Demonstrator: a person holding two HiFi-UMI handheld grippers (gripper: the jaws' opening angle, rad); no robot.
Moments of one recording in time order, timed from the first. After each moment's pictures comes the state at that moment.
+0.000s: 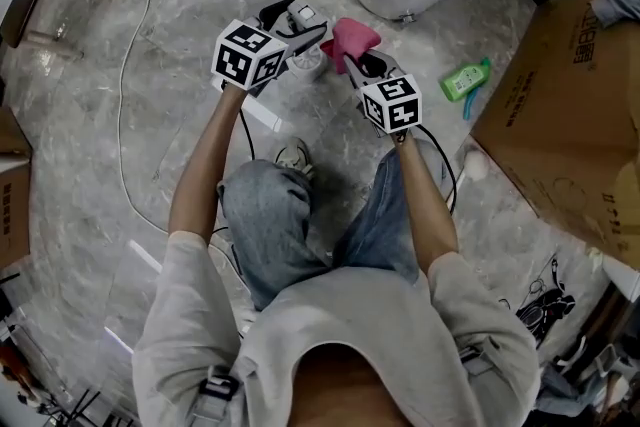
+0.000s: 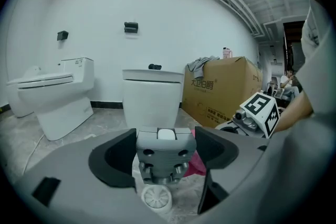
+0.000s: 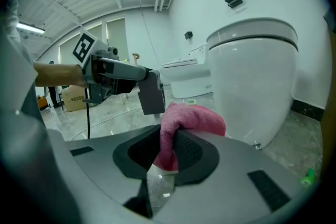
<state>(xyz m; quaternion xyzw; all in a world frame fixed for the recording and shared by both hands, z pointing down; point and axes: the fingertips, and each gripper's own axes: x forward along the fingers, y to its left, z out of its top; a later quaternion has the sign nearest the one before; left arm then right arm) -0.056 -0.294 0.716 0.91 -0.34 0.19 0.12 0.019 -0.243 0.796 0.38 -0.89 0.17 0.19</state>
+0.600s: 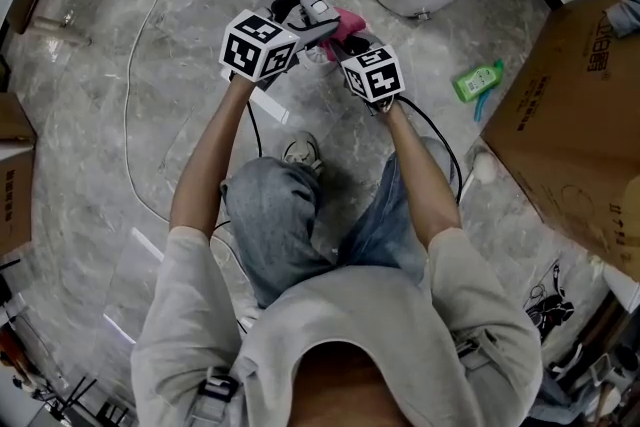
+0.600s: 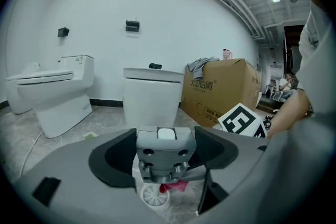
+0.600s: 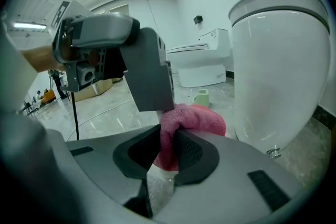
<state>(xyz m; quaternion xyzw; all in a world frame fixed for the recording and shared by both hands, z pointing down) -0.061 -0.293 0.715 0.92 -0.33 0.18 0.13 -0.044 -0.272 0.837 0.33 -0.89 0.18 0.26</state>
